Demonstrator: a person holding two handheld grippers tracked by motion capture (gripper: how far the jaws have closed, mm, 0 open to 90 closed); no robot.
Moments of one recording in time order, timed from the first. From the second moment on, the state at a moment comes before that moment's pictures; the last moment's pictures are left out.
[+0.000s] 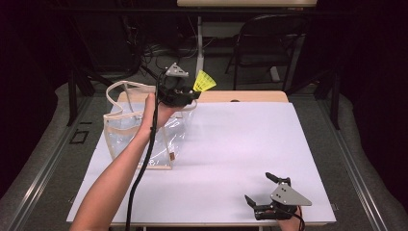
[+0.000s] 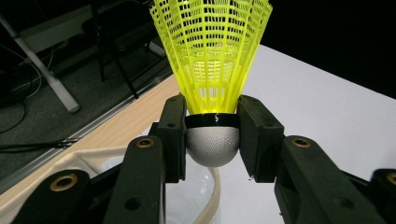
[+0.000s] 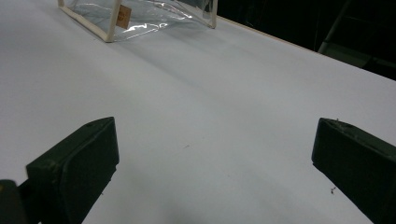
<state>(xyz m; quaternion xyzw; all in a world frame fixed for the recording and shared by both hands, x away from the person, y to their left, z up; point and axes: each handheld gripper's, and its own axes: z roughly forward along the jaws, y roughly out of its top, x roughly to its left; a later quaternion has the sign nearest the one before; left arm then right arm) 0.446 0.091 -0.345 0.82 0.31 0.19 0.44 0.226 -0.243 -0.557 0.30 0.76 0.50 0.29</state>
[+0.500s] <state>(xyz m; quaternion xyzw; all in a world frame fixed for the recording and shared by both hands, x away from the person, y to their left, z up) 0.445 0.111 -0.341 0.82 0.32 0.20 0.44 0.227 -0.243 -0.557 0.31 0.76 0.50 0.29</state>
